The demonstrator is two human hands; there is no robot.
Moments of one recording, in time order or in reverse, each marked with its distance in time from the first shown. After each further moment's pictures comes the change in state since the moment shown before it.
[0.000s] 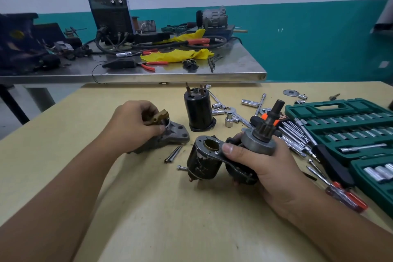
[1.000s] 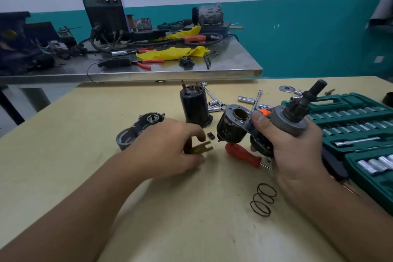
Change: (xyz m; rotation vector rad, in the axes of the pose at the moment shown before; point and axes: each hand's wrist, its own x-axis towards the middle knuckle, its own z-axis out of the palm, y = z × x) left_hand -0.039 0.052 0.030 0.358 -0.349 0.469; right_hand 0.014 -0.002 -0.021 0.037 0.404 -0.328
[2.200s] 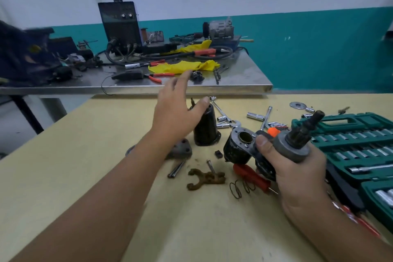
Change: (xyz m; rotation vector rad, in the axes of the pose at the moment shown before) left_hand 0.078 -0.020 -0.016 -0.259 0.564 -0.322; right_hand 0.005 0.014 0.003 -0.106 0.064 0.011
